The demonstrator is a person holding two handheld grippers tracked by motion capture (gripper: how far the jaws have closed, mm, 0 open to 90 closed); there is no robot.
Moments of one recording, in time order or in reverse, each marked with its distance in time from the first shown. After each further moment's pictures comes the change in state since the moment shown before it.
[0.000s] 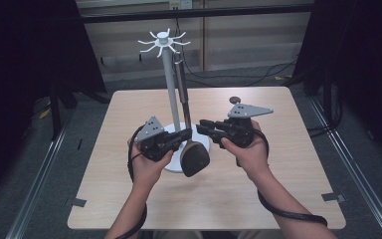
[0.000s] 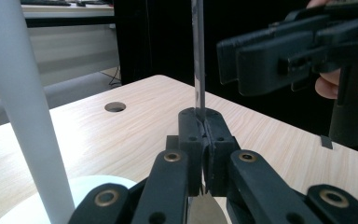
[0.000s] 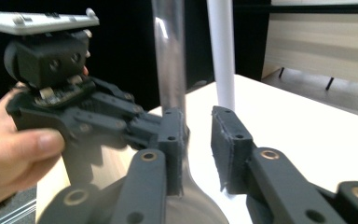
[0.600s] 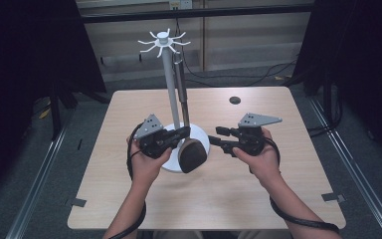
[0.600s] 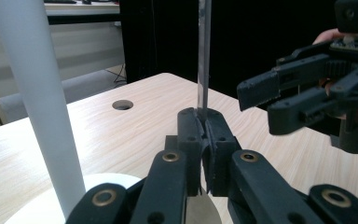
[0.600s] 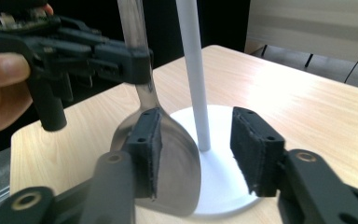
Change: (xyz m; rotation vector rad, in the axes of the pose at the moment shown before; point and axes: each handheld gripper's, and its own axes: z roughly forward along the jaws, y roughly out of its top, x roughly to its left) left arm 0.009 0.001 0.002 0.006 0.006 0.000; right arm -0.018 -0.032 -0.019 0.081 -0.067 0.001
